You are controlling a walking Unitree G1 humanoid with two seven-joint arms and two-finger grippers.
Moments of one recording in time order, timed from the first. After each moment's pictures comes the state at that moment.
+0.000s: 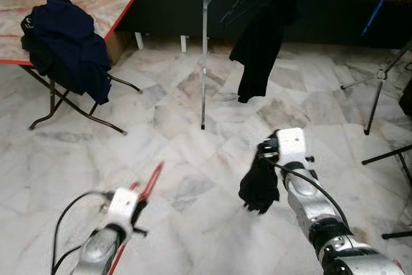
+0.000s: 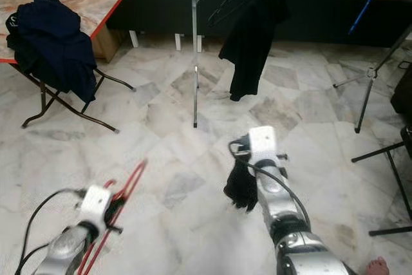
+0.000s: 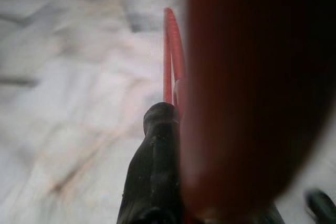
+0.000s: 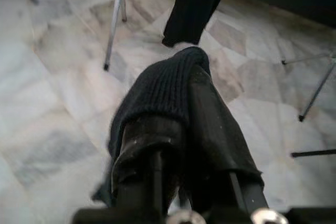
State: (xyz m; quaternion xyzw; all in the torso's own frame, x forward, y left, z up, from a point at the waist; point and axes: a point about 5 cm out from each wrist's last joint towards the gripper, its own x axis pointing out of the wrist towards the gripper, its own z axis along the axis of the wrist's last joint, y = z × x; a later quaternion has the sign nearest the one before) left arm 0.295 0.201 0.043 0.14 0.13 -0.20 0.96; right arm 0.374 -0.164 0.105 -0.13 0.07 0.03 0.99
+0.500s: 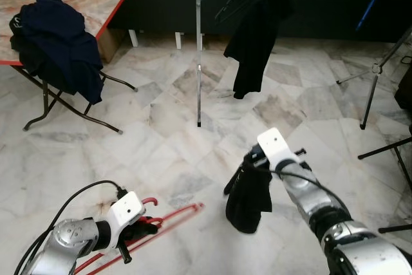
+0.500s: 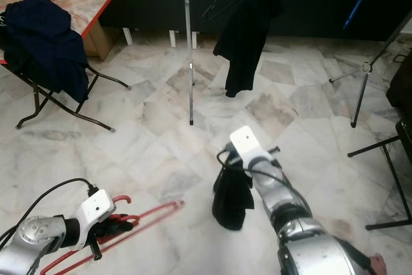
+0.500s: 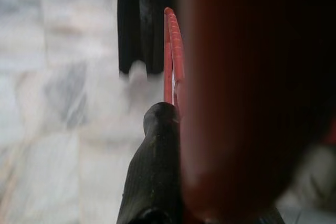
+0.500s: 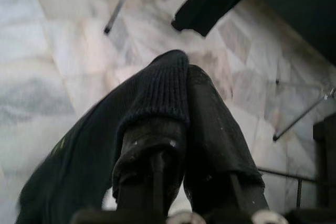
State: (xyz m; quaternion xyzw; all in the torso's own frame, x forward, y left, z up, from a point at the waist) left arm 0.265 0.198 0.094 0.18 0.21 -0.45 0.85; right arm 0.389 -0.148 0.125 -0.25 0.09 0.08 0.96
